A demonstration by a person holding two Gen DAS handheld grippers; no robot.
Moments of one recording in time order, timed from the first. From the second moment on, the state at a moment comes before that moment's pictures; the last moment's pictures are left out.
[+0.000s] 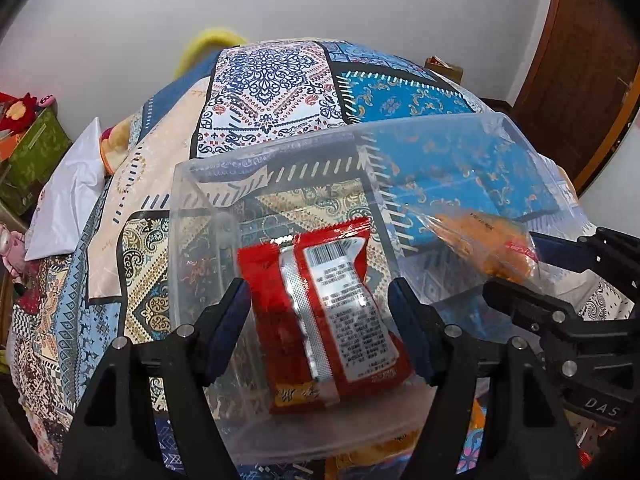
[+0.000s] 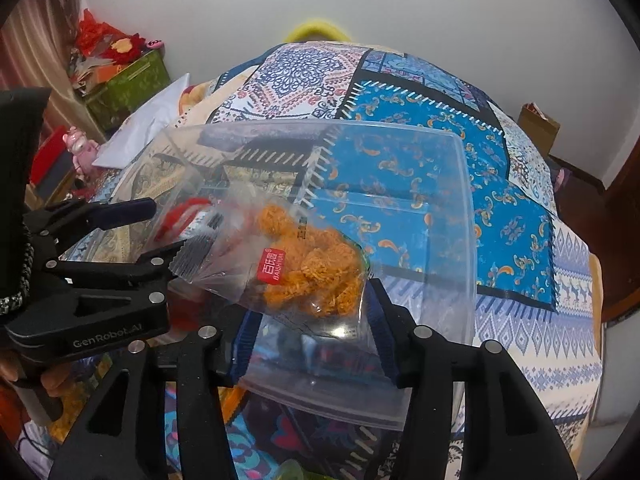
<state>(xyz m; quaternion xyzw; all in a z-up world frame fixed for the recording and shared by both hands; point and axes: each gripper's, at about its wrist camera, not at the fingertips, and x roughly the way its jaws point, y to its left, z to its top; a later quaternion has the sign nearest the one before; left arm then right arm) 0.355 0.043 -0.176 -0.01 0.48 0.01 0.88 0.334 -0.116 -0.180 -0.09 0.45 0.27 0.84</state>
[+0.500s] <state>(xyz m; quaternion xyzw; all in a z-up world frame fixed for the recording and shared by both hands) 0.268 0.062 -0.103 -0.02 0.41 0.00 0.91 0.286 -0.144 -0.123 -0.06 0.40 0.28 0.87</state>
